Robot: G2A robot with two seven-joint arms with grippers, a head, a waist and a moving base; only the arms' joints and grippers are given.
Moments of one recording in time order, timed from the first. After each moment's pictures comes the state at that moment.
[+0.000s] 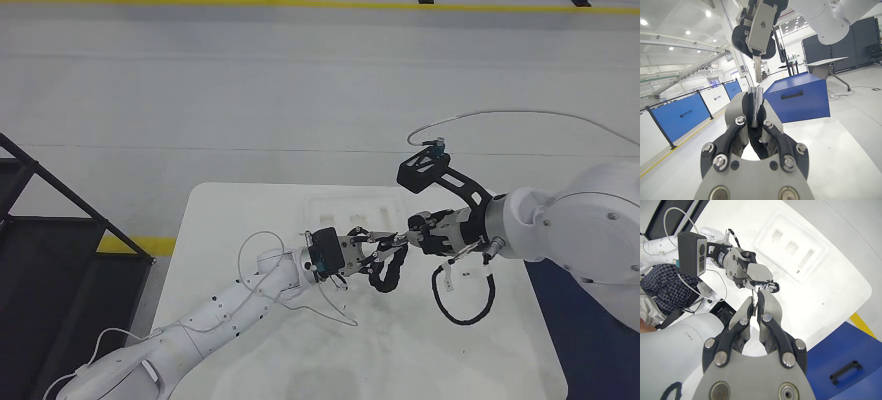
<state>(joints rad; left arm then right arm) 0.91 -1.15 -0.55 -1.33 1.38 -0.34 0.86 -0.45 -0.74 0.83 -2.14 -0.15 0.39 1.43</state>
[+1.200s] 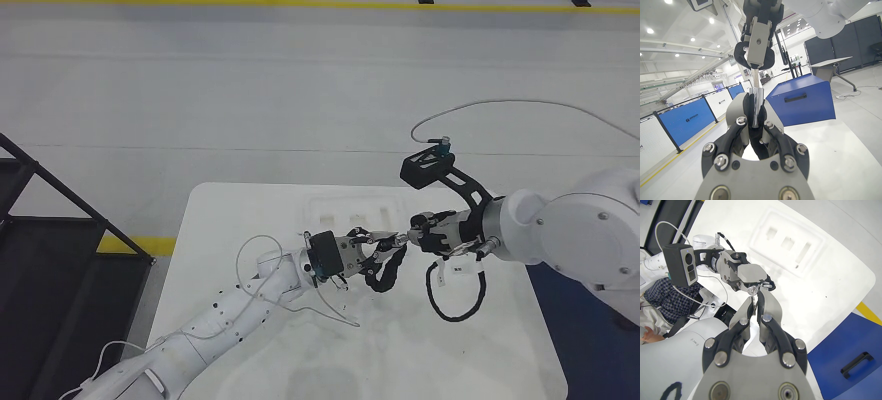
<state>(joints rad) 0.98 -1.19 -0.66 -1.35 1.48 -0.36 0.87 -0.30 -0.65 0.65 -2.16 -0.04 0.52 1.30</state>
